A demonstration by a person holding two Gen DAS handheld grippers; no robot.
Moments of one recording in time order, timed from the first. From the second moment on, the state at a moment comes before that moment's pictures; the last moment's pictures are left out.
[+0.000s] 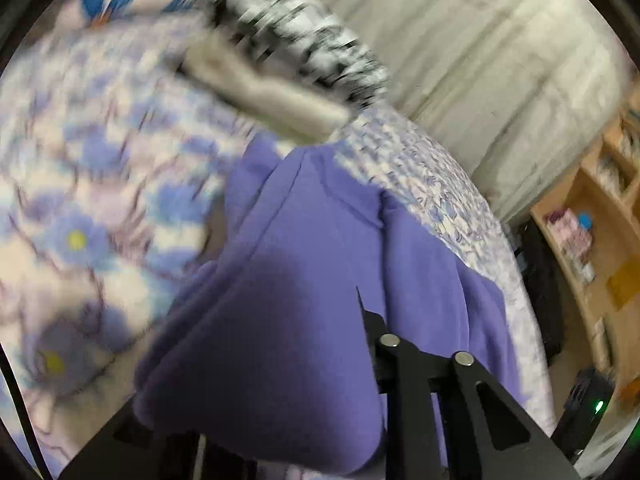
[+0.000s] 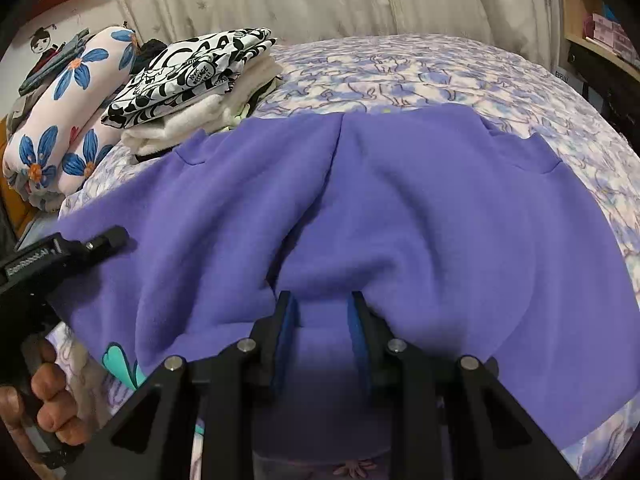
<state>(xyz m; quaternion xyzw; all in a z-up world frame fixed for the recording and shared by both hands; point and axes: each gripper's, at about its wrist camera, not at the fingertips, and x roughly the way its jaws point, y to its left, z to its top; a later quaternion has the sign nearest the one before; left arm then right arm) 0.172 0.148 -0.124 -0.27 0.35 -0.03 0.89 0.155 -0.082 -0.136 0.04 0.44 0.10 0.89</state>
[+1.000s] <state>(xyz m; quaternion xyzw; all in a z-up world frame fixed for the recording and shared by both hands) 0.179 -0.209 -0.101 0.13 0.36 -0.25 0.89 0.043 -0.345 -0.107 0.27 0.42 -0.02 0.86</state>
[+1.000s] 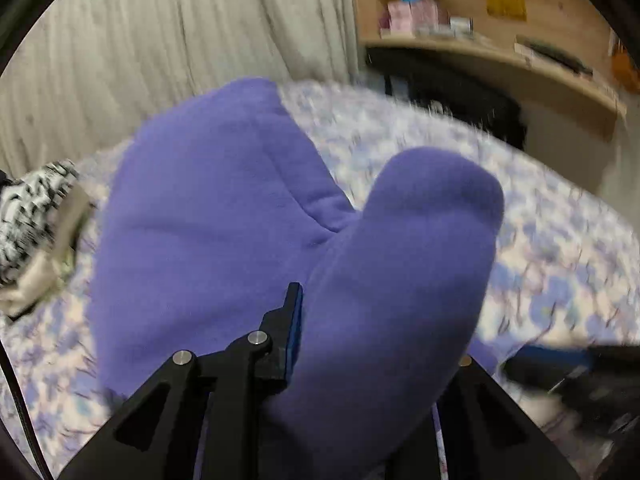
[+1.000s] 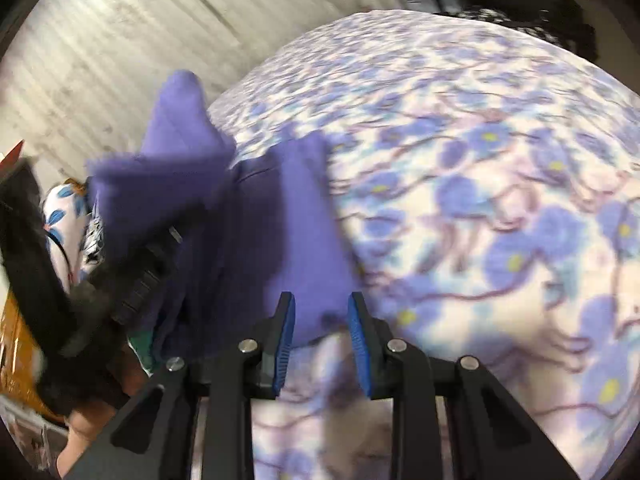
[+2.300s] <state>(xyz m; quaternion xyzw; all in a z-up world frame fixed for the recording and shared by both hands) 0.227 0.010 -0.056 -0.20 0.42 -0.20 0.86 0.124 -0.285 0.021 0.20 0.41 0.11 0.88</state>
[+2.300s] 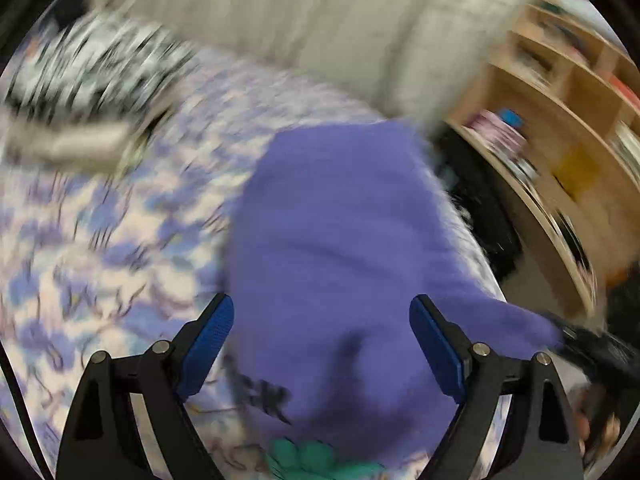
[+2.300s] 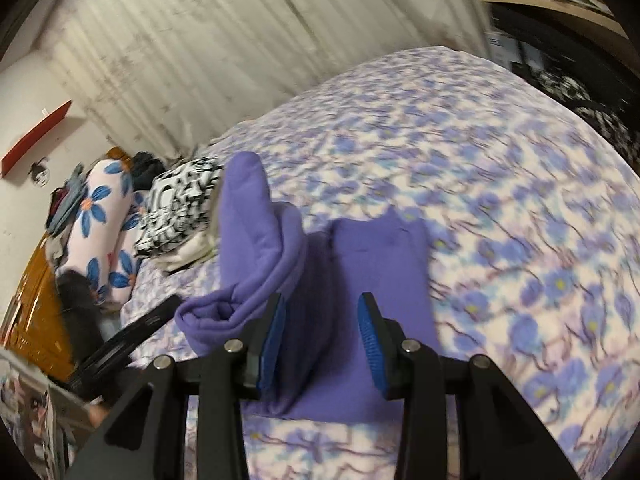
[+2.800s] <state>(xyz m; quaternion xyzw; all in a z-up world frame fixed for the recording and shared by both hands) 0.226 -0.078 -0.084 -0.04 0.43 -0.22 0.88 0.166 -0.266 0.005 0.20 0.47 0.12 0.85</state>
